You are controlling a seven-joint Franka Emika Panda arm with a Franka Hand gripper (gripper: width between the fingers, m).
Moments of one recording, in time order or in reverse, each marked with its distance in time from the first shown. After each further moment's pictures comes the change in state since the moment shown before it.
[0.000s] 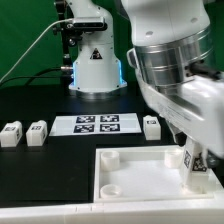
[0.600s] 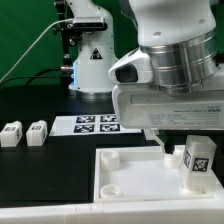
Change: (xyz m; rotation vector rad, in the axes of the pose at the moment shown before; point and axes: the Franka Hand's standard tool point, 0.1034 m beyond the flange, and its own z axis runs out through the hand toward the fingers) arm 0.000 0.001 0.000 -0.018 0.014 -0.692
